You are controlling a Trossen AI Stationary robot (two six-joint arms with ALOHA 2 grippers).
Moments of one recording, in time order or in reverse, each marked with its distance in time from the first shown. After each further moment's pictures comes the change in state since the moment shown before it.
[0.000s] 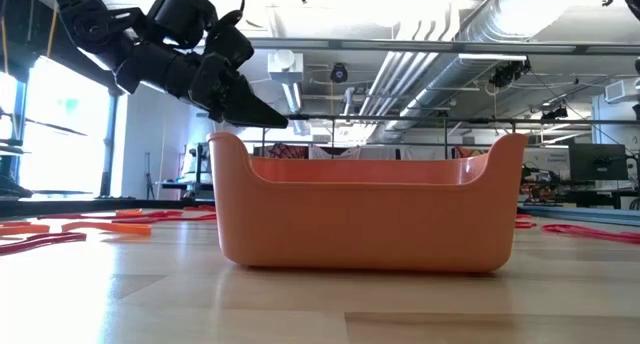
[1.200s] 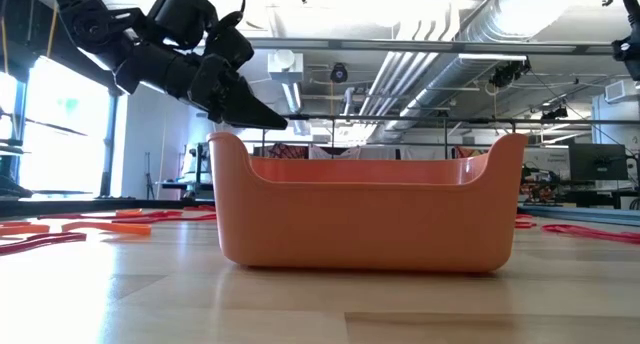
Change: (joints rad) left arm 0.000 0.000 0.000 -0.008 0.000 -0.003; right arm 0.002 0.001 0.168 -0.192 0.139 -0.067
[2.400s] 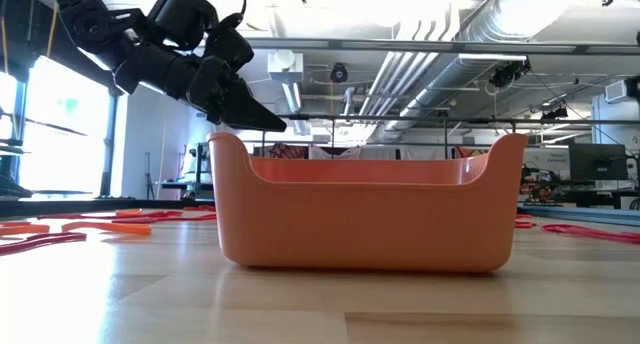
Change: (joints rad) left arm 0.000 0.000 0.000 -0.014 0.000 0.000; right arm 0.000 0.002 -0.099 0.070 -0.050 -0.089
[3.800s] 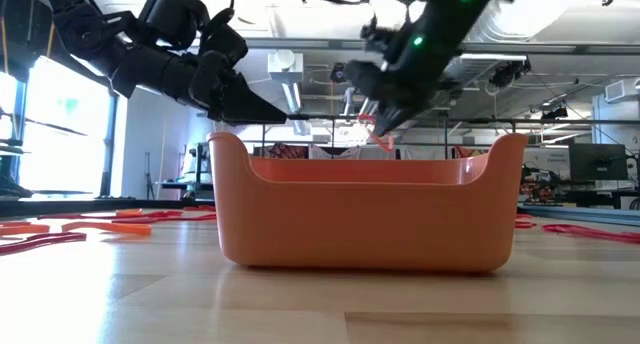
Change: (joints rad) left arm 0.000 0.000 -0.045 0.136 -0.015 -0.021; right arm -0.675 0.041 0.216 0.416 0.791 -1.159
